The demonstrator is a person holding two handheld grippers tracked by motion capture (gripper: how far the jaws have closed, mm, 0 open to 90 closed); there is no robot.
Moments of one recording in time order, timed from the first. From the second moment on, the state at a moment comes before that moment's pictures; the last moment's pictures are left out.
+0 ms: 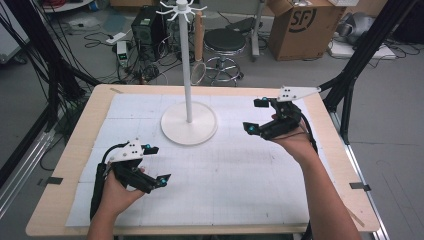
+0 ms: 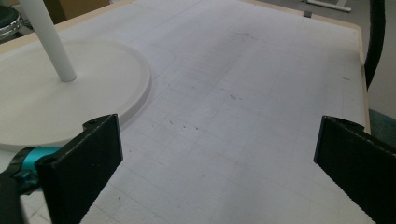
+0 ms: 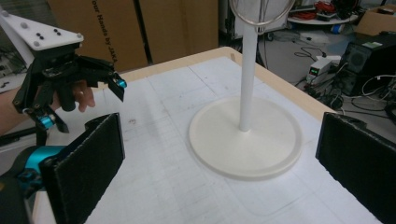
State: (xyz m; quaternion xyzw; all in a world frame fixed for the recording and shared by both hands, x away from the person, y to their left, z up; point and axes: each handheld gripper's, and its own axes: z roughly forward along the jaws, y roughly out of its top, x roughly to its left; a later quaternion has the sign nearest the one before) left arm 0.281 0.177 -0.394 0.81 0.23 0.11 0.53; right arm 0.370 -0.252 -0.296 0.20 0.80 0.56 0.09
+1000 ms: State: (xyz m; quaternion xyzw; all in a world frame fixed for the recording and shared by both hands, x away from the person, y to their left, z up) left arm 0.282 0.174 -0.397 0.81 0.23 0.10 0.53; right arm 0.330 -0.288 -0.364 0.23 0.79 0.55 0.08
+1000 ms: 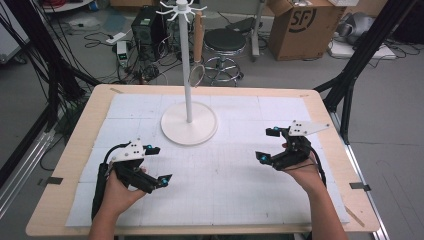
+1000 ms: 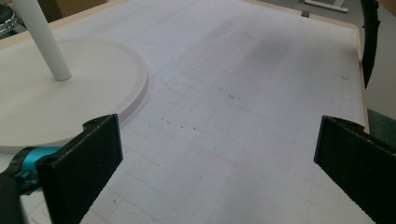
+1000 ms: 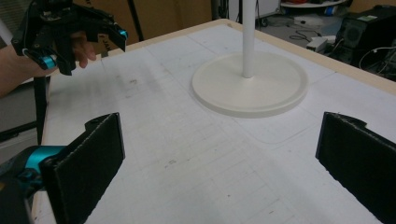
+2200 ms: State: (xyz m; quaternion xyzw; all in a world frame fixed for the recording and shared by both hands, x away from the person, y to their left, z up) left arm 0.281 0.180 -0.397 0.80 0.23 0.10 0.54; right arm 0.317 -0.306 -0.405 0.27 0.79 0.55 0.08
